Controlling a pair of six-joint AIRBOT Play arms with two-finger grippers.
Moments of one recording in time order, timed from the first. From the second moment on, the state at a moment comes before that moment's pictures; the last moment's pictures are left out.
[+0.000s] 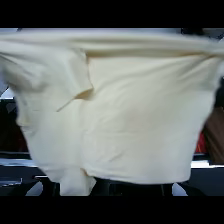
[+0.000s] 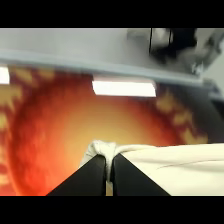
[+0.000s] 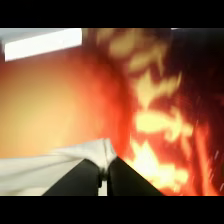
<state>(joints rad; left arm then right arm) 0.23 -1.01 1.63 0.92 -1.15 -1.45 -0.31 -1.16 1.84 -1.26 1.40 1.57</state>
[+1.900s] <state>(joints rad) 0.13 -1.72 1.36 1.00 -1.29 -1.40 -0.24 -1.77 1.52 -1.37 1.38 1.58</state>
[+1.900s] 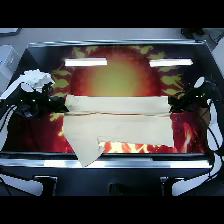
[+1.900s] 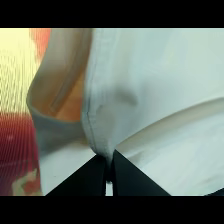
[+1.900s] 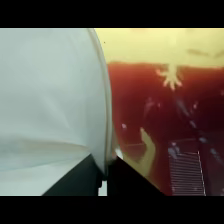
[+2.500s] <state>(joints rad) 0.19 -1.68 1.43 1.05 -1.47 -1.41 -0.33 -1.69 1.51 -1.37 1.54 1.61</state>
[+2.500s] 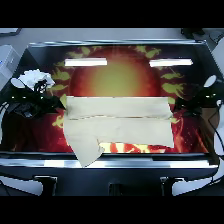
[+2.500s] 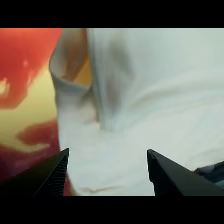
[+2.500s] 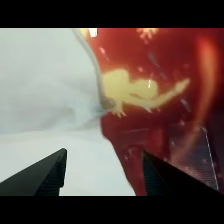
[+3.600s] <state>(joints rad) 0.08 -1.26 0.48 0.79 -1.07 -1.27 -0.46 -1.46 1.04 -1.31 1.57 1.53</state>
